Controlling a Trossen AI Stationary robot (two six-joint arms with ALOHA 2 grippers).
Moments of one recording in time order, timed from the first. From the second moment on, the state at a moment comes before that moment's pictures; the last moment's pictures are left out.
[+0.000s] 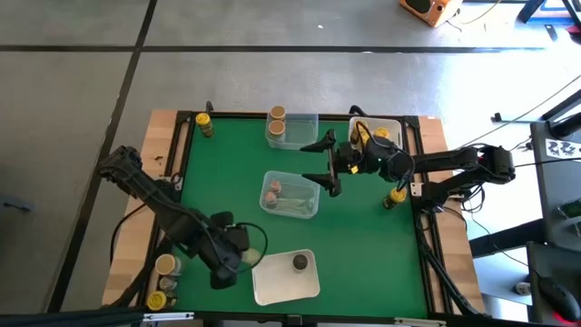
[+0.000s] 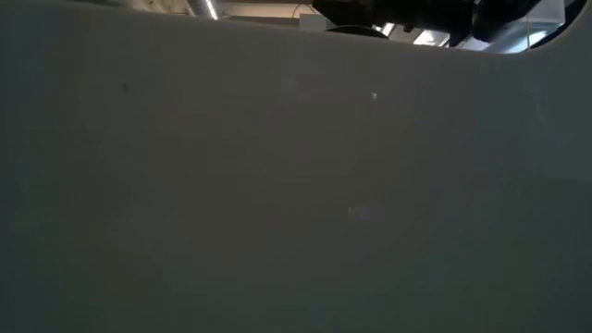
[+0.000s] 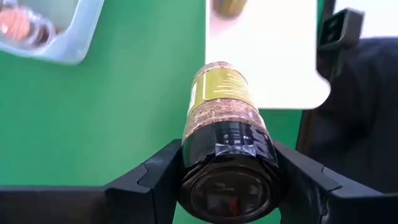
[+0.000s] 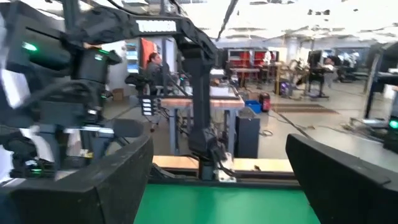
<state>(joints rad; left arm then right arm) -0.65 1.60 1.51 -1.14 -0.17 -0.85 -0.12 1.36 0.79 0.75 -0.21 0.02</state>
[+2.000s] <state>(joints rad) -0.46 1.95 1.56 -0.90 -0.12 -0.38 -0.12 1.36 0.79 0.66 -0.03 0.01</state>
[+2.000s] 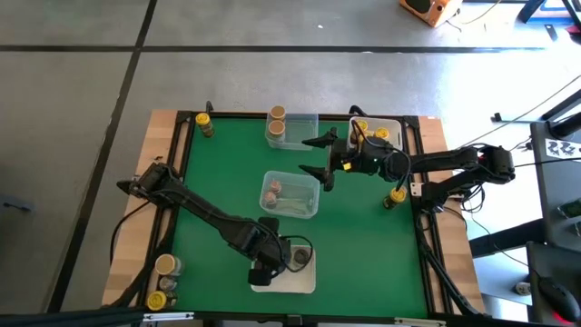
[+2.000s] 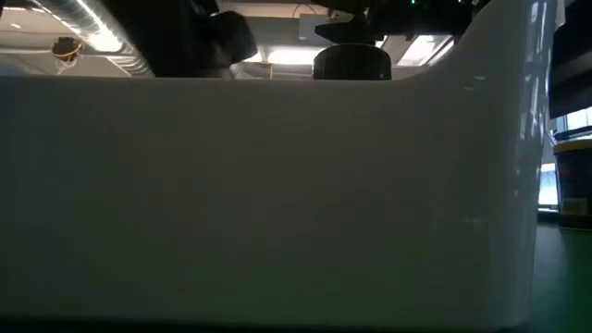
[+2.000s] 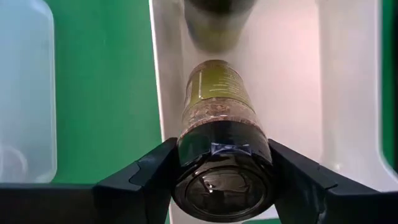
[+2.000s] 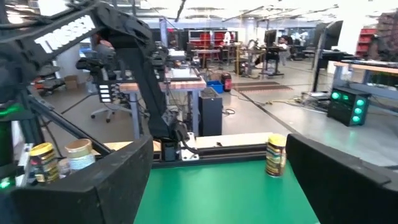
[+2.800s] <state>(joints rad) -0.47 1.93 1.61 -0.92 -0.12 -0.39 -0.12 1.36 0.79 0.66 -0.02 0.00</state>
